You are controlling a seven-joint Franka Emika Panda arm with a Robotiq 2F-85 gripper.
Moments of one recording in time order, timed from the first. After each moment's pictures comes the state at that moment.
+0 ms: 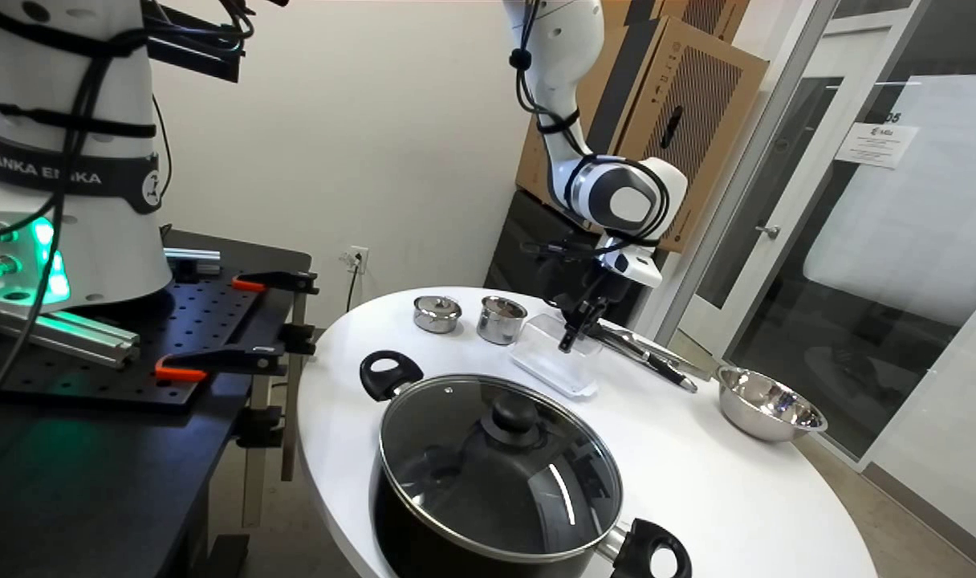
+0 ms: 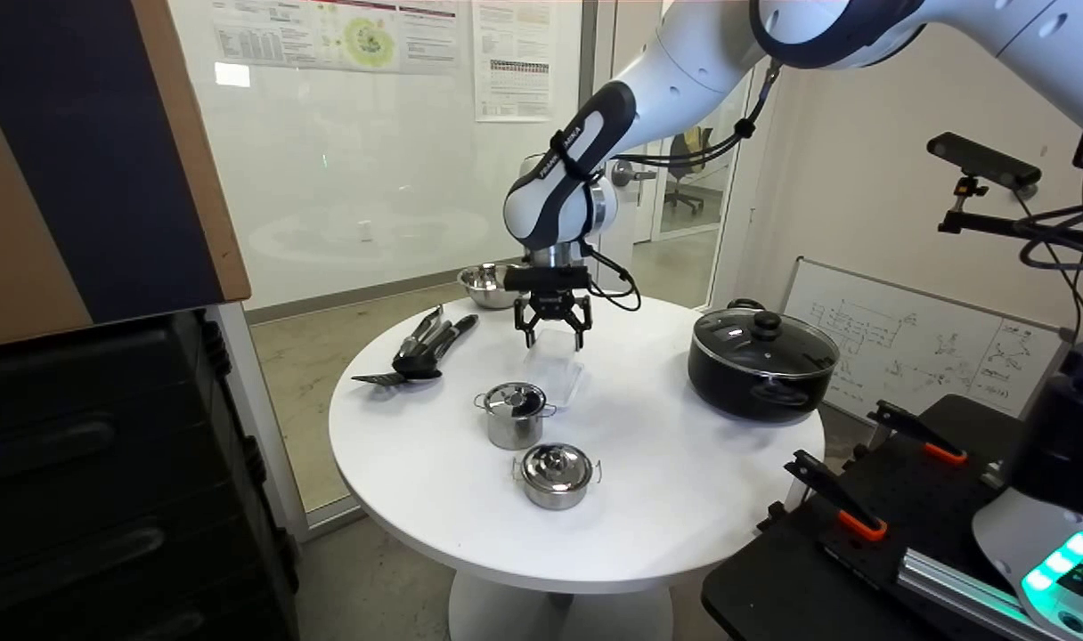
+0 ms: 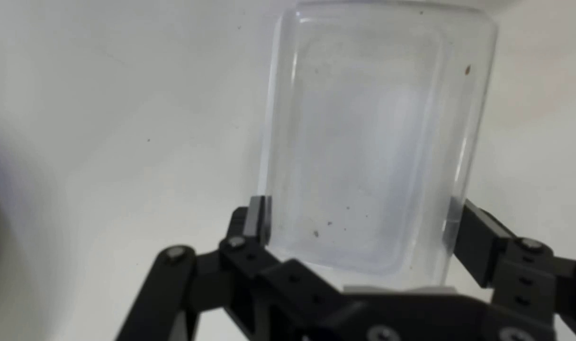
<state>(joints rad) 0.22 0.94 -0.08 -1.47 0.07 2.28 0.89</state>
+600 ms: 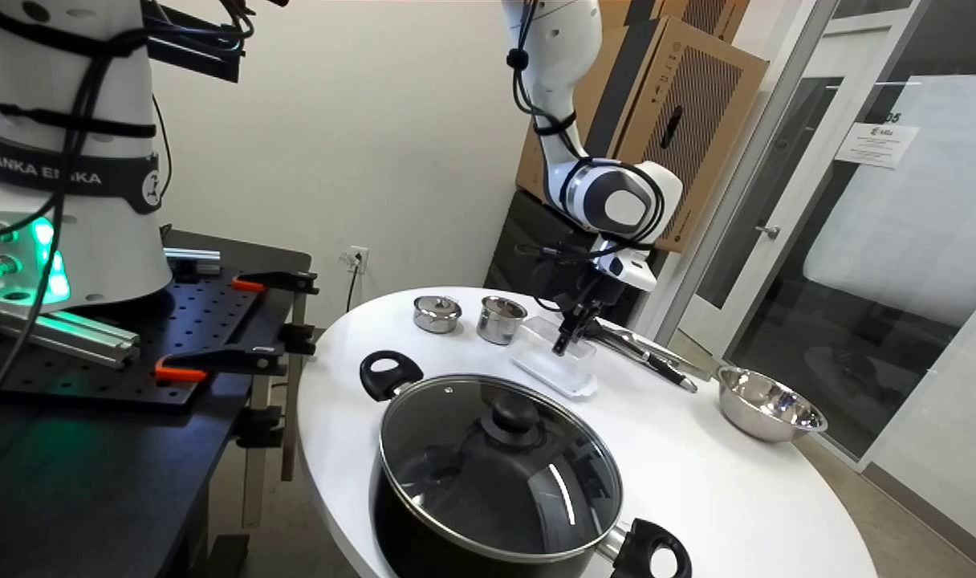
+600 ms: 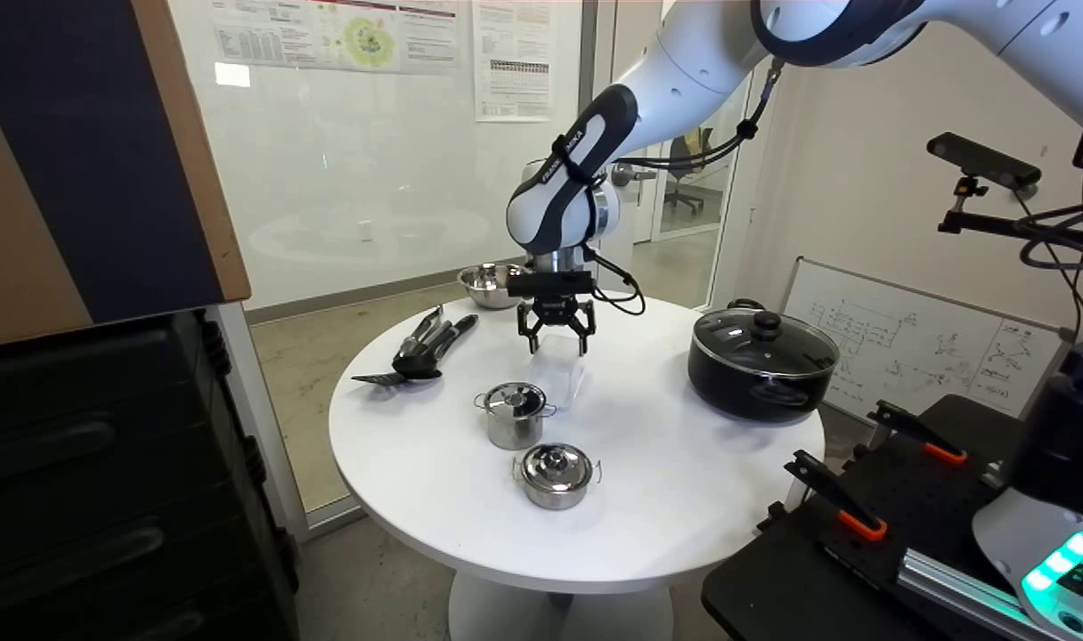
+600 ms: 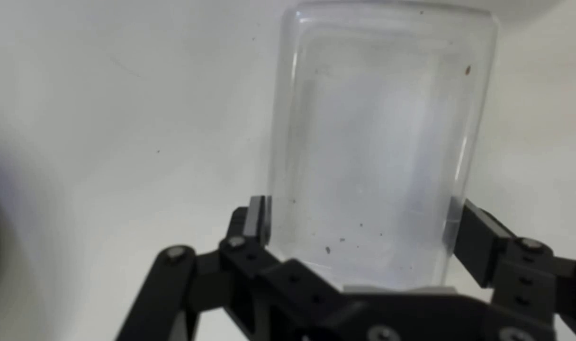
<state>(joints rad) 0.23 0.94 -0.08 -1.50 0.07 2.29 0.88</state>
